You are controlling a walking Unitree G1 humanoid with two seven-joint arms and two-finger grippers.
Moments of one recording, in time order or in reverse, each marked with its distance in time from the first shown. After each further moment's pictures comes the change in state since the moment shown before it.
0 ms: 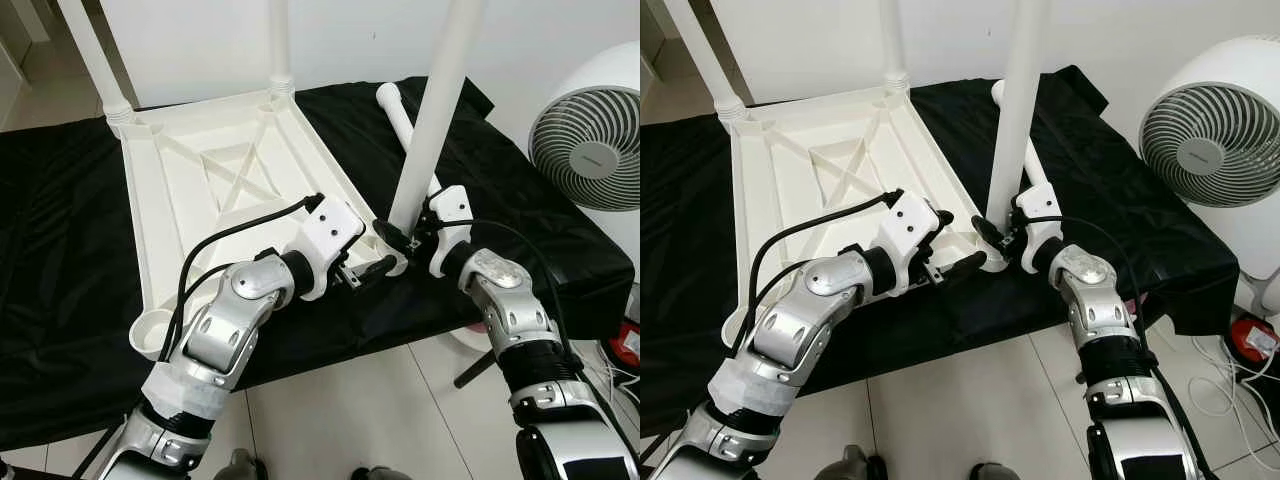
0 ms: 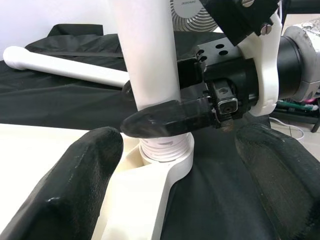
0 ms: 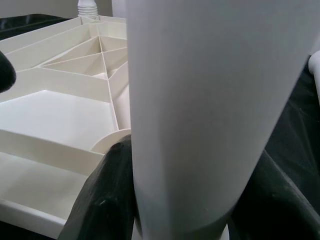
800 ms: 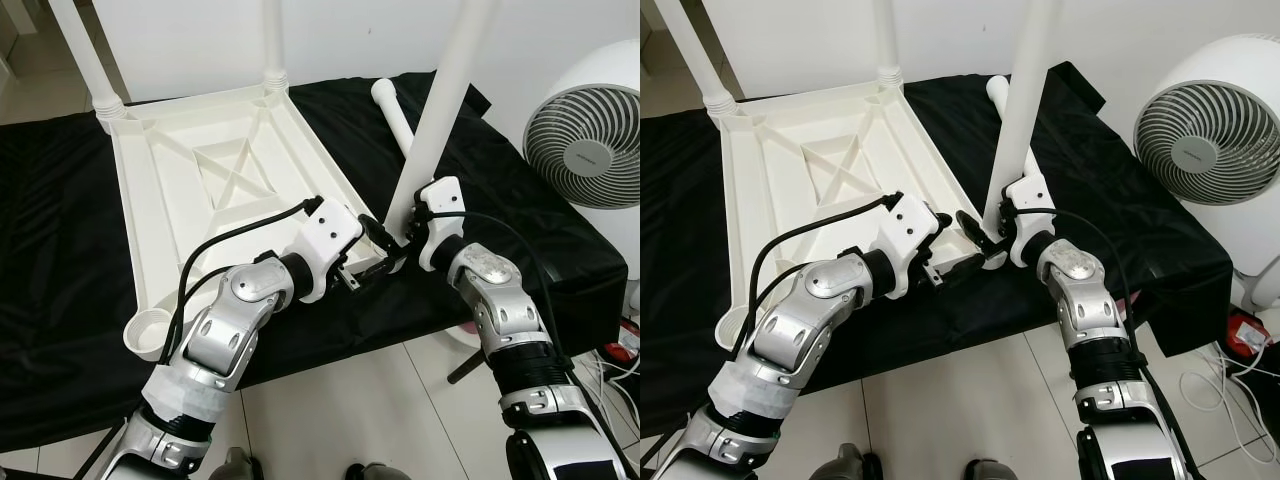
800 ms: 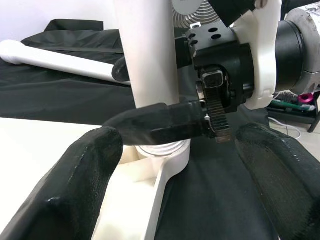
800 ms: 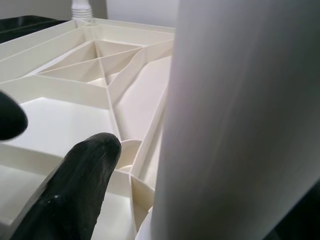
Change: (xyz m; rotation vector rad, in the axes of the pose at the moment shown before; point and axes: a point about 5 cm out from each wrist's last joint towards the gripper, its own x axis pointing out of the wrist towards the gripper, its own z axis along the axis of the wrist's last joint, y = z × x) left arm -0.001 0.000 -0.003 -0.002 0.013 0.008; right arm 0.006 0.007 0.010 0.008 -0.012 -0.010
